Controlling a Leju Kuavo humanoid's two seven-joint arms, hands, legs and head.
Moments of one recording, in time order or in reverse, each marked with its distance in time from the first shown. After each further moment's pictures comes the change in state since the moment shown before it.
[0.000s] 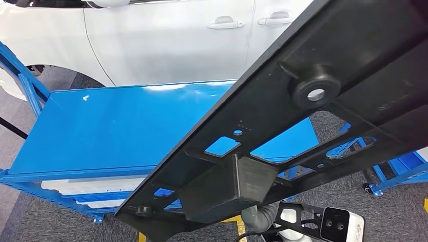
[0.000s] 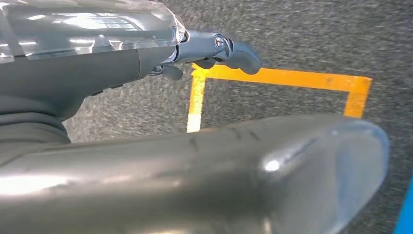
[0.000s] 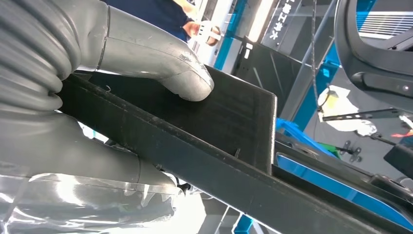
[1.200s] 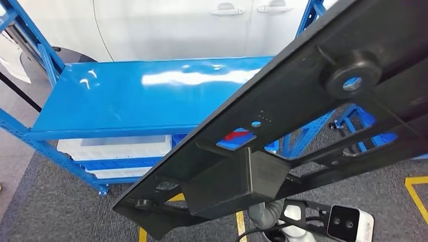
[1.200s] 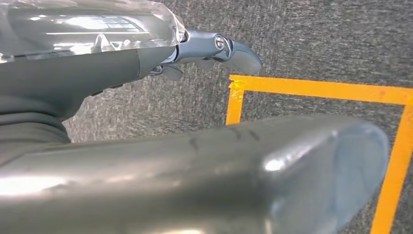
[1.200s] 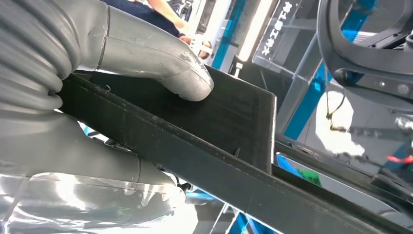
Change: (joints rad) left arm -0.002 0.014 -0.005 0.000 -0.010 -0.009 -0.023; right arm -0.022 -0.004 -0.005 -0.023 -0.032 -0.016 0.000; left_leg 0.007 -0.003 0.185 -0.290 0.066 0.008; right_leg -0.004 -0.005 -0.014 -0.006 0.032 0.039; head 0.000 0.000
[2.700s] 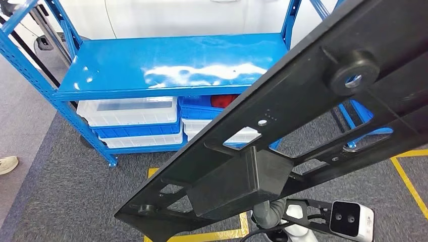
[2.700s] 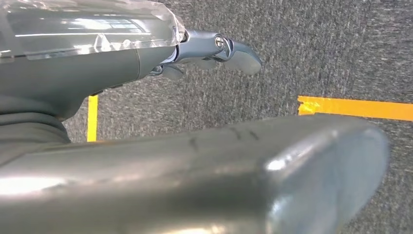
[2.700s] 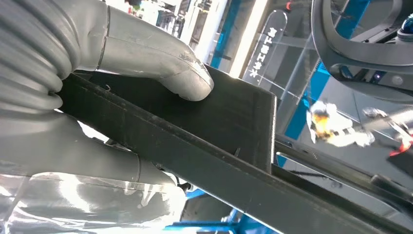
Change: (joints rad) left arm 0.005 0.009 -0.017 0.000 -0.002 0.004 -0.004; right arm 0.004 -0.025 -0.004 0.012 -0.057 0.003 0.000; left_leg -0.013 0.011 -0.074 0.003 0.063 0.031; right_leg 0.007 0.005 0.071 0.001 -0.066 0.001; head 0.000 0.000
